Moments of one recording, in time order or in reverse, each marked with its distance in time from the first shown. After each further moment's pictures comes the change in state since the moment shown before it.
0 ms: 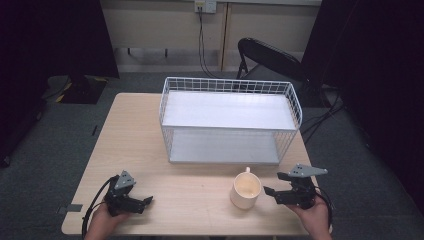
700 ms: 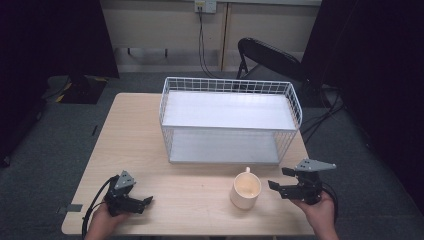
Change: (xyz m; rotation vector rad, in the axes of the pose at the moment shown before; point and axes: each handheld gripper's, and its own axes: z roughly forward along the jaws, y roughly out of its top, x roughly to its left) left arm 0.000 0.000 0.000 0.000 0.000 0.000; right arm -0.006 0.015 -0.017 -0.025 -0.006 0.034
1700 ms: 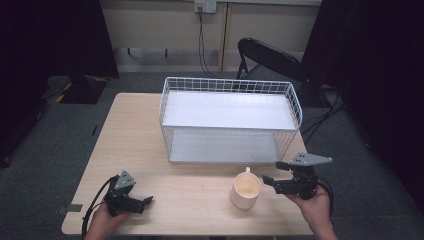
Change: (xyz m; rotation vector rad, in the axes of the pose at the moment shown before) left arm 0.000 0.000 0.000 0.000 0.000 0.000; right arm 0.017 0.027 0.001 -0.033 0.033 -0.032
